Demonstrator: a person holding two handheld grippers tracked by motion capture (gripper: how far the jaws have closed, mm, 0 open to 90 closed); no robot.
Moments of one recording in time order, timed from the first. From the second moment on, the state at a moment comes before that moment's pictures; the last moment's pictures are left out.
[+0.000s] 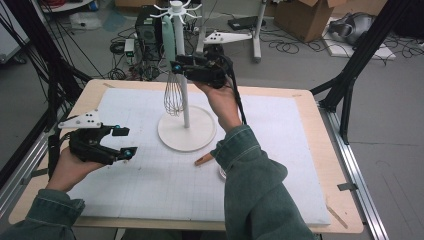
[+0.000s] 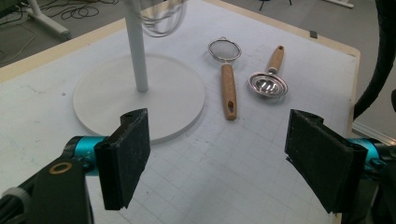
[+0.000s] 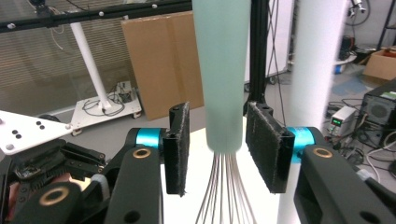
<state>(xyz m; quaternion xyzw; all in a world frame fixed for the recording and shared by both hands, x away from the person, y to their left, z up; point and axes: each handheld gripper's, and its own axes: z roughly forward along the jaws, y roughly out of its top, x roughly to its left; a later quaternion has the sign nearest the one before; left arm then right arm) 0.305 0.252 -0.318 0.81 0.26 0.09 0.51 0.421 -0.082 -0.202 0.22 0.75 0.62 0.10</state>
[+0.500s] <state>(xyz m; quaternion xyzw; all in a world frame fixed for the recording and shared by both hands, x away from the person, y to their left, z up) 0.306 0.245 -0.316 0.82 0.25 0.09 0.51 0.407 -0.121 -0.184 0.24 0.74 0.62 0.12</state>
